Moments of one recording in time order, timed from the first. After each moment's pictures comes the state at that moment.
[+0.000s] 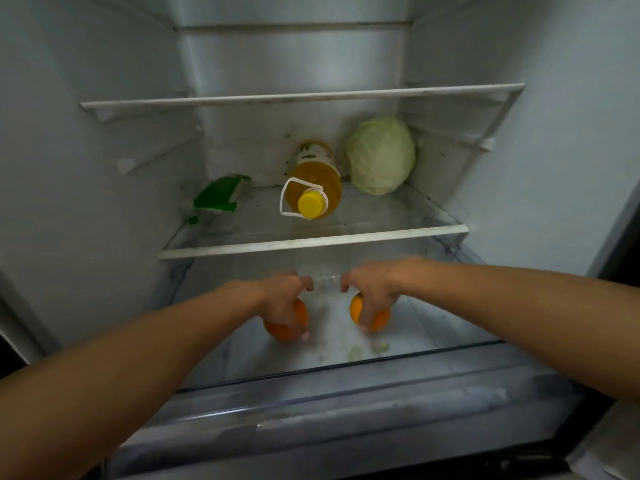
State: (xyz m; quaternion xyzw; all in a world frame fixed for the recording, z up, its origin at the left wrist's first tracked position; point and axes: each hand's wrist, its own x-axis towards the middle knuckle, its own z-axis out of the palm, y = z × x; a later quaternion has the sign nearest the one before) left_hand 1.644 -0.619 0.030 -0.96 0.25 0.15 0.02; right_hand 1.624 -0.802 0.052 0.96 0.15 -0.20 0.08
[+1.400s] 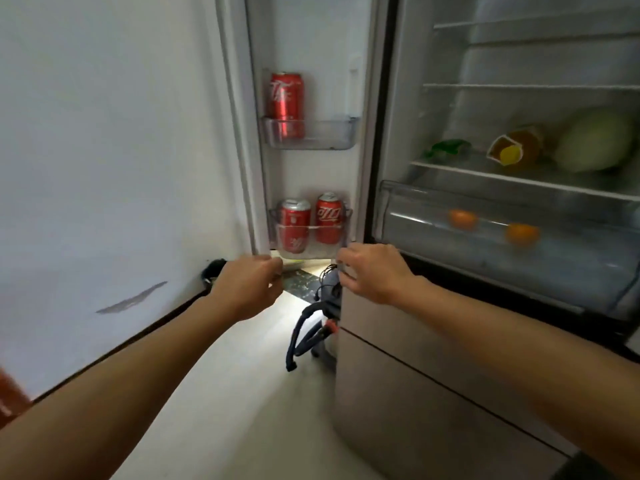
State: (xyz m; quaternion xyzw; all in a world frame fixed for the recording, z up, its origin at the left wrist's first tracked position) left_hand 1.062 -0.456 -0.008 -0.97 -0.12 -0.20 0.03; right_hand 1.217 -0.642 0.005 0.81 0.55 0.20 -0.07
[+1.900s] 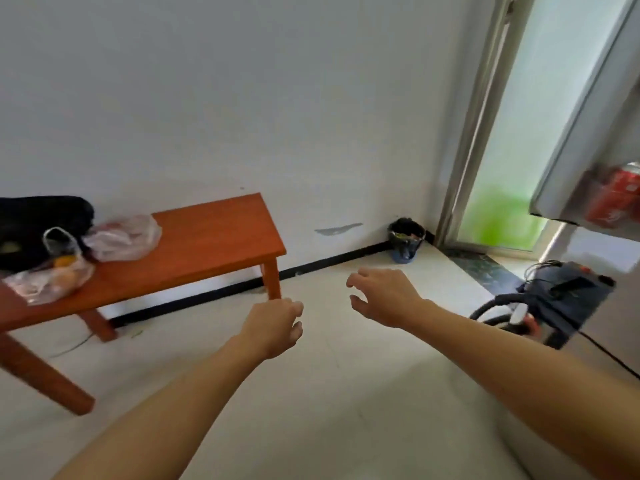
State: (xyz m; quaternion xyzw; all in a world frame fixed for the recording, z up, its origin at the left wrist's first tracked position) left_hand 0.629 -0.365 -0.117 -0.91 -0.41 -0.03 -0.02; right_hand 0.852 -0.421 -0.087 0.63 0.77 0.08 -0.08
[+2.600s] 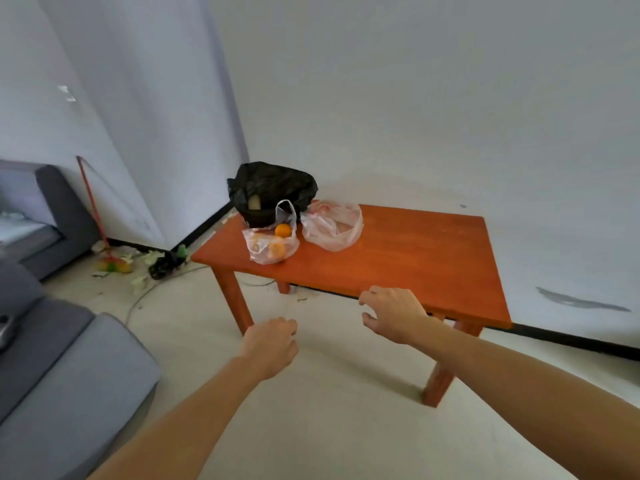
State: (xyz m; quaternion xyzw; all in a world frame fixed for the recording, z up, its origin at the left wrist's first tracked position) left_hand 0.277 -0.193 -0.147 -0.66 -0.75 0.01 -0.05; right_hand 0.497 -0.067 -0.134 0.37 0.93 0.02 -0.03
